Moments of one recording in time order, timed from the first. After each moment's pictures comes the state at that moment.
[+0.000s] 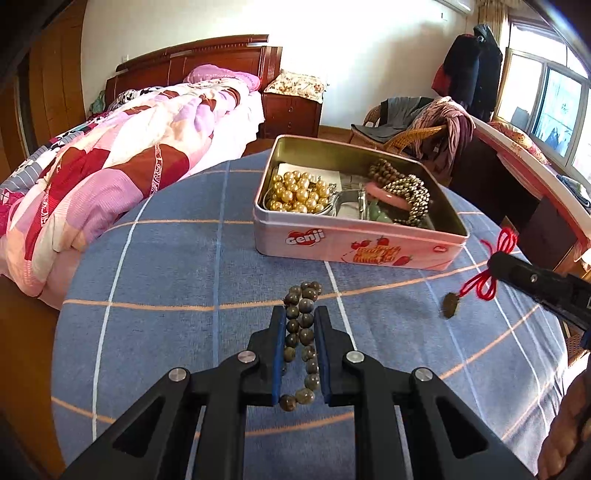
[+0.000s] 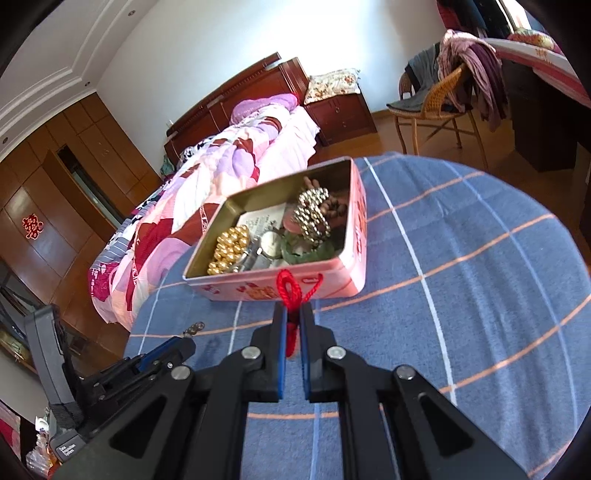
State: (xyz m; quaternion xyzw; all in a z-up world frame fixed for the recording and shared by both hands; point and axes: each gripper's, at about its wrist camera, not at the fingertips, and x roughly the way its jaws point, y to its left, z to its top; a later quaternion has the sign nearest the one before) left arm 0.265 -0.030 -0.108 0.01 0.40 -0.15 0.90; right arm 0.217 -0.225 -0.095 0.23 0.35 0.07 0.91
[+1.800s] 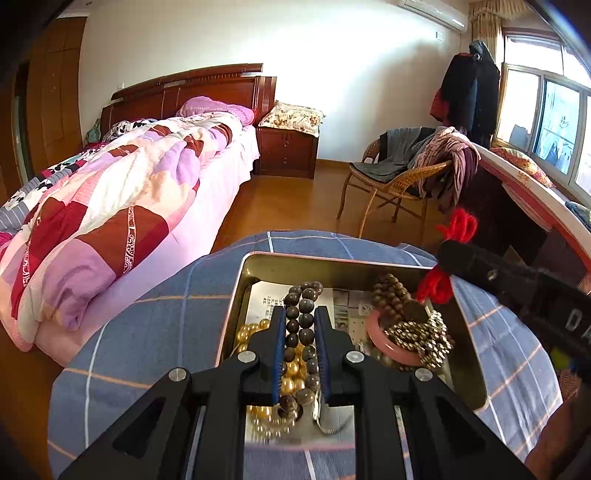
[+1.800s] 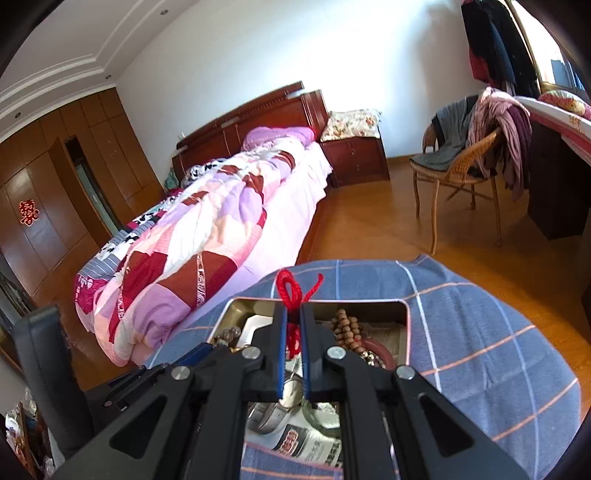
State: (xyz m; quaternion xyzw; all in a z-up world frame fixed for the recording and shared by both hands) left arm 0.379 -0.083 -0.079 0.01 0.35 -0.15 0.93; right arm 0.337 -0.211 -0.067 0.17 0.31 0.07 0.93
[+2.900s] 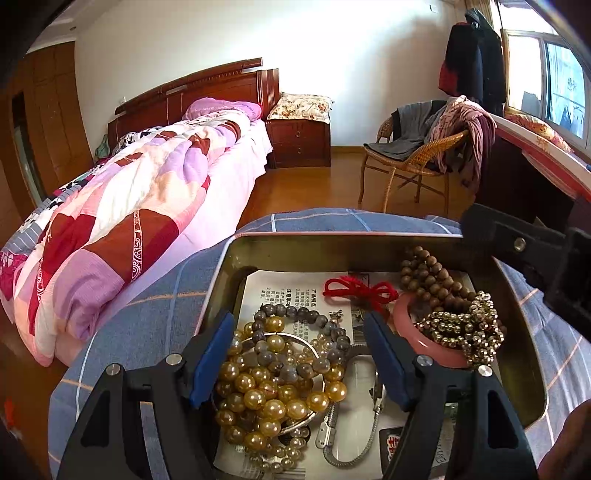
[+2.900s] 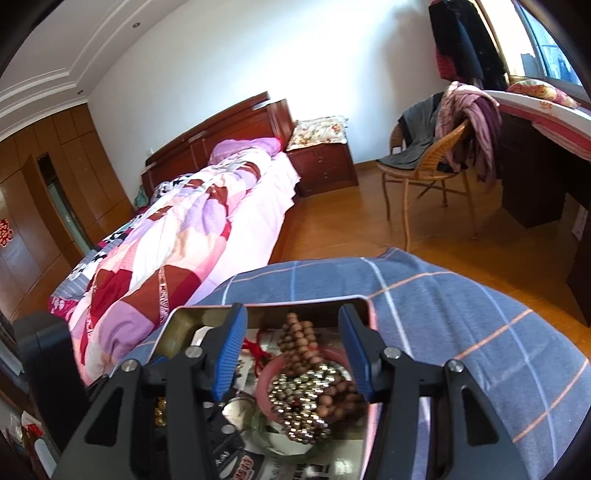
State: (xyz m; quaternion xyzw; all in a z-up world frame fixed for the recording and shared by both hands) left arm 0.391 -0.108 -0.106 0.07 0.35 -0.11 0.93; right arm 0.339 -0.231 -0.087 0.18 0.28 -0.01 0.94
